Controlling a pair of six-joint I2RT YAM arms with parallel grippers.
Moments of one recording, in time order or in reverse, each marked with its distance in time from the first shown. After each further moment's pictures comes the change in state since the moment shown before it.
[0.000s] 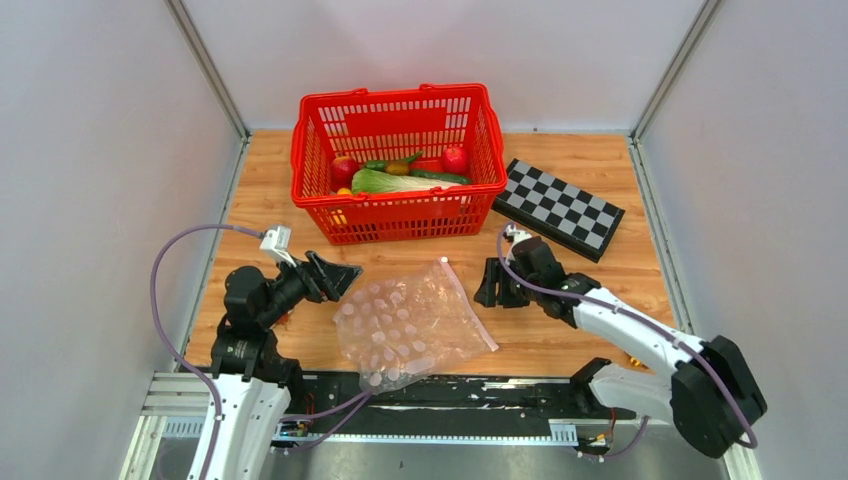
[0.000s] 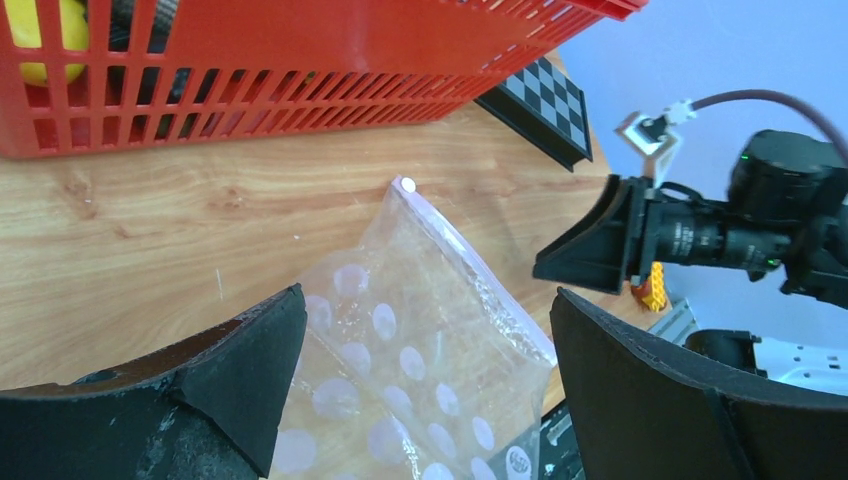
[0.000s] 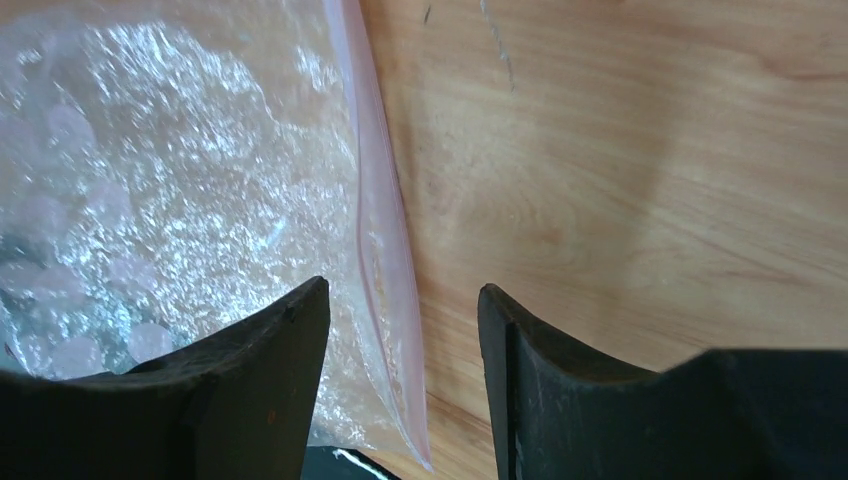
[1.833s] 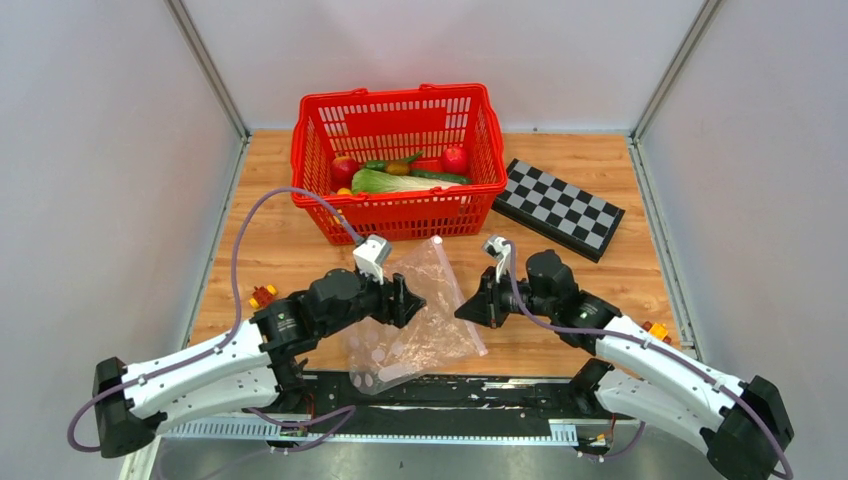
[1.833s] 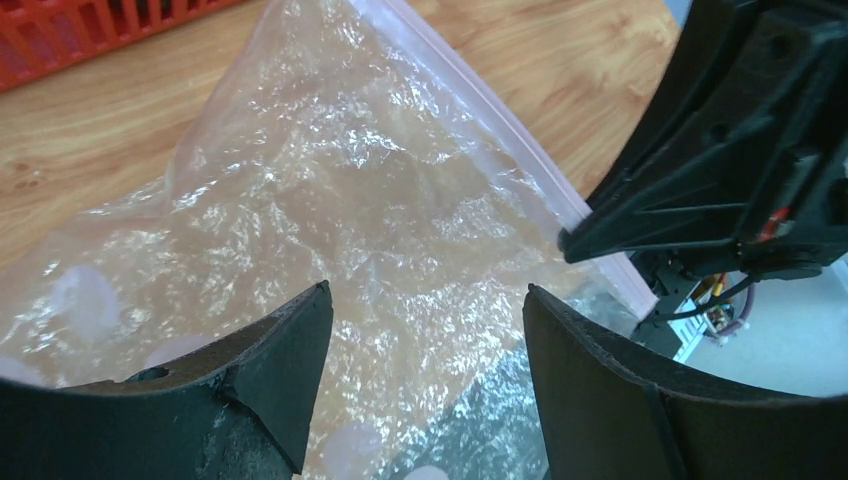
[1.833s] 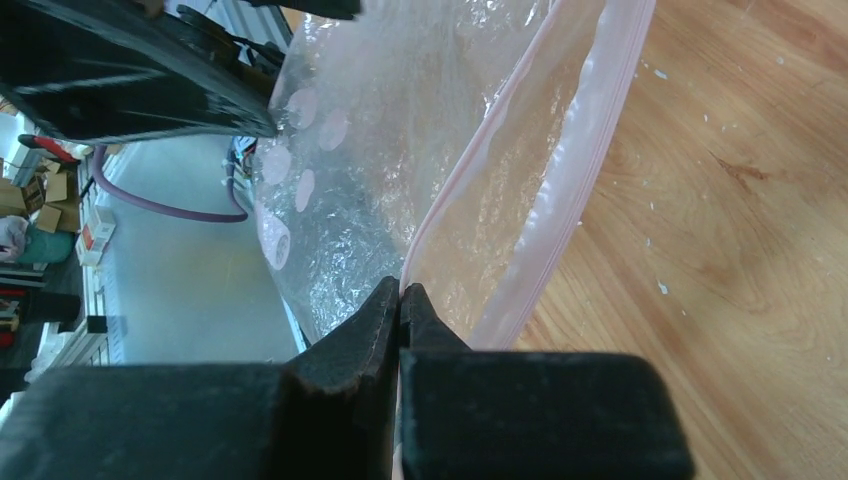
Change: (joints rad) left arm -0.968 0.373 0.154 0.056 -0.735 0.035; right arm 0.148 -0.203 -0.075 0.217 -0.407 -0.112
